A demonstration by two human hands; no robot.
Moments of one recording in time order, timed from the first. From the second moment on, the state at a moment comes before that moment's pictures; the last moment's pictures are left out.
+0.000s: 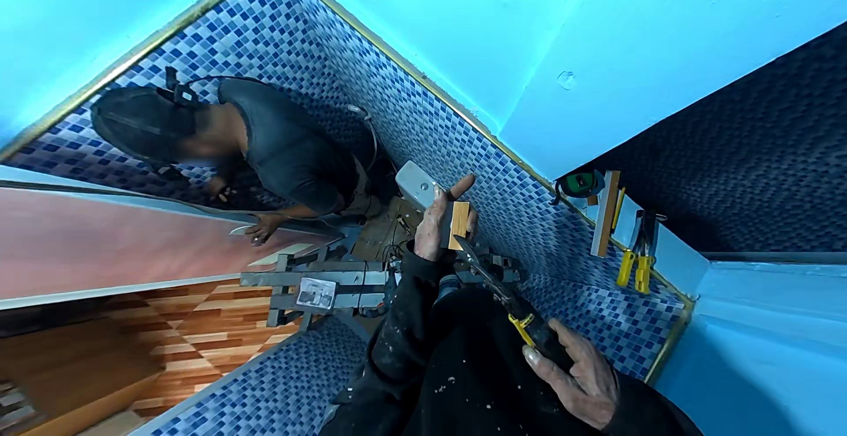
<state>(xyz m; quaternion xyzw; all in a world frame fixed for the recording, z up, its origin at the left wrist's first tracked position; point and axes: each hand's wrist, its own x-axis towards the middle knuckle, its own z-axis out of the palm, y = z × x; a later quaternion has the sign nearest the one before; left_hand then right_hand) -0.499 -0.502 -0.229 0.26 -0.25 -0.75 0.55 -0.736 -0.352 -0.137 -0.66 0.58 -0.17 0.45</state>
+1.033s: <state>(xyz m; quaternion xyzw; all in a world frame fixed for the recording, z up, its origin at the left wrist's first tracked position) -0.505 -0.506 -0.226 0.30 -0.28 -0.74 0.53 -0.735 -0.351 -0.138 -0.70 0.58 -0.20 0.37</state>
